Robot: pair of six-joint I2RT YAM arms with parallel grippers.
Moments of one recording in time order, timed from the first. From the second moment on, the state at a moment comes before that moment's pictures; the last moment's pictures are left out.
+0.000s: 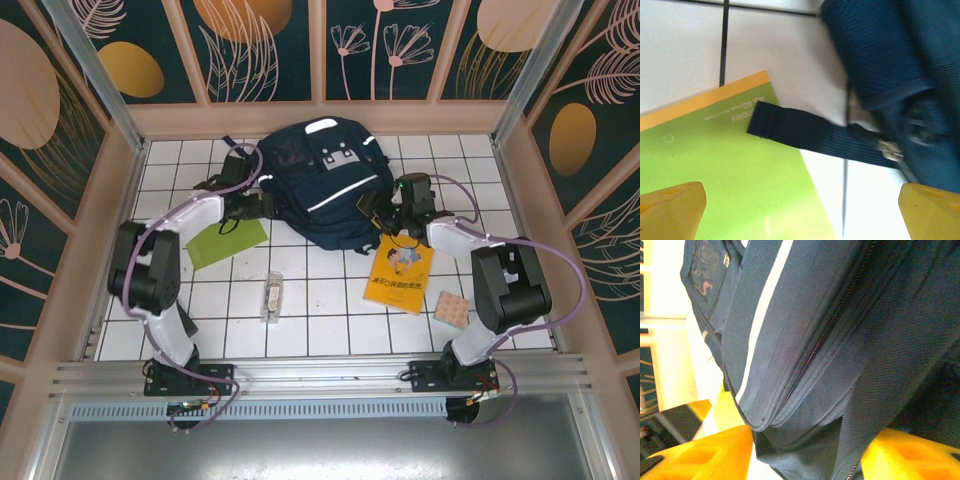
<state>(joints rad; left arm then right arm) -0.29 1.78 1.23 -0.47 0.00 -0.42 0.31 1.62 0.92 -0.01 -0.41 0.94</state>
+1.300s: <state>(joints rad) -0.85 2.08 1.35 -0.19 0.38 -0.67 0.06 1.12 0.40 -0.23 -0.30 0.86</state>
